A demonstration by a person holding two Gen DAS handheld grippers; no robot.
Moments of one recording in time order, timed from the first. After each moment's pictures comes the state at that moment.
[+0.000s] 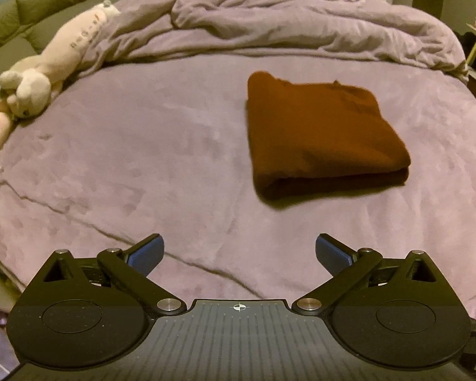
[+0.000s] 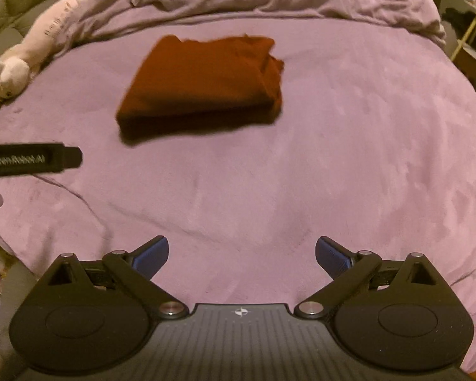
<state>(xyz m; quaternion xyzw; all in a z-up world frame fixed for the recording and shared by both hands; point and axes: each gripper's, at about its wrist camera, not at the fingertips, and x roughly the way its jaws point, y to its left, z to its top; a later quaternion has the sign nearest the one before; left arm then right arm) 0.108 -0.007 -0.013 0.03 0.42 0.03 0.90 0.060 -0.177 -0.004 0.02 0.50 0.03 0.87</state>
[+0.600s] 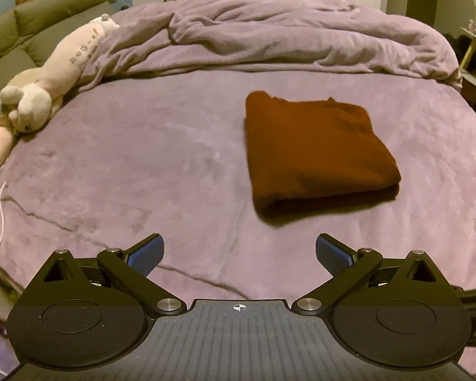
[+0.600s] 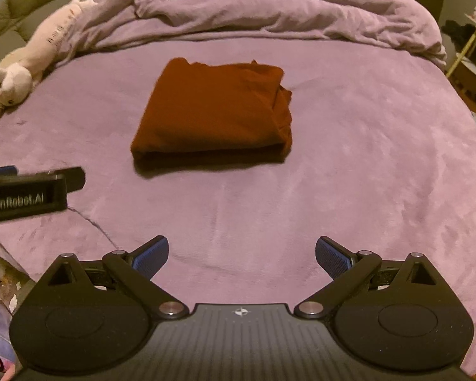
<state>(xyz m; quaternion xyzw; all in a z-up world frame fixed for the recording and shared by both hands) 0.111 -0.010 0.010 0.03 0.42 0.02 0.91 0.093 -0.158 0.027 0.01 0.50 0.01 0.87</state>
